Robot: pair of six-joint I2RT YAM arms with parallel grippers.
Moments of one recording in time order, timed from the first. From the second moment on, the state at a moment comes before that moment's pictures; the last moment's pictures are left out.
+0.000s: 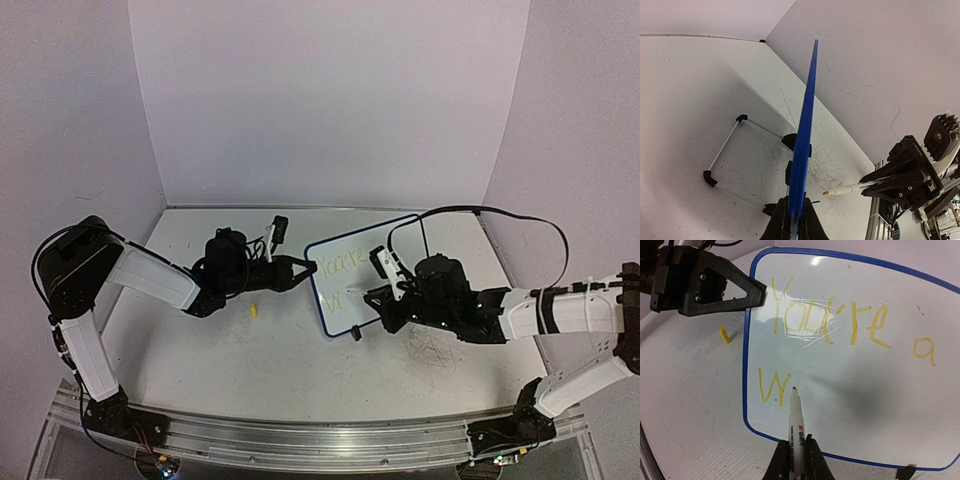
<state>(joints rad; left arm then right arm) -0.75 1.80 0.84 0.80 0.42 -0.60 0.91 1.36 0.67 0.19 0.11 0.10</state>
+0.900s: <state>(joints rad) -0.75 1.80 0.84 0.80 0.42 -0.60 0.93 1.43 0.70 0.20 0.19 0.10</state>
